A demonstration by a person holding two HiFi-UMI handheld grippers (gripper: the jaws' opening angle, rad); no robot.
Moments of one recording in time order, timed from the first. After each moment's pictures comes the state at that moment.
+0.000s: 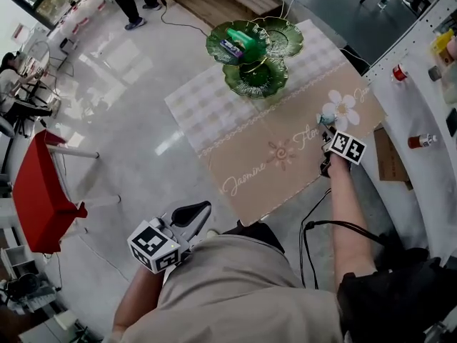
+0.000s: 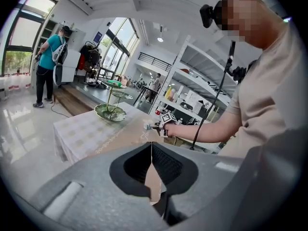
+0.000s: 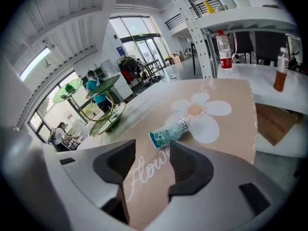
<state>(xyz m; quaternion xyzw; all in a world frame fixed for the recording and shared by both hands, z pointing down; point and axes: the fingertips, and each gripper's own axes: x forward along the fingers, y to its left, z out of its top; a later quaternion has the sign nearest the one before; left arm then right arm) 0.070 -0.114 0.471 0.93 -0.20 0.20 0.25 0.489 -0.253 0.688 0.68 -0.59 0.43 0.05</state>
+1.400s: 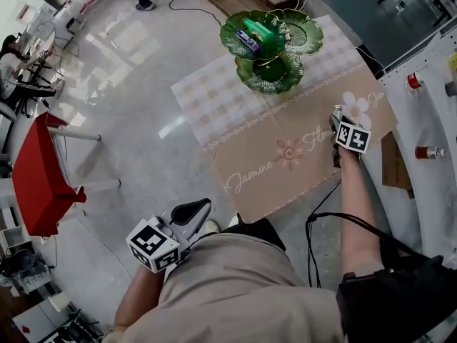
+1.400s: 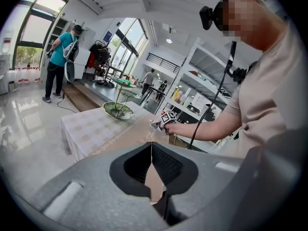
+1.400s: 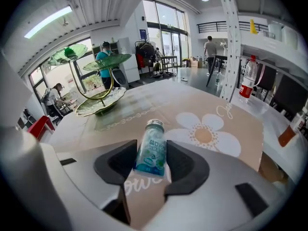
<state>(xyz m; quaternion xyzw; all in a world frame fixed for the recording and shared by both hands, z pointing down) 0.059 -0.127 0.482 0.91 -0.24 0.19 0.28 0.505 -0.303 0.702 0.67 -0.62 0.34 0.22</state>
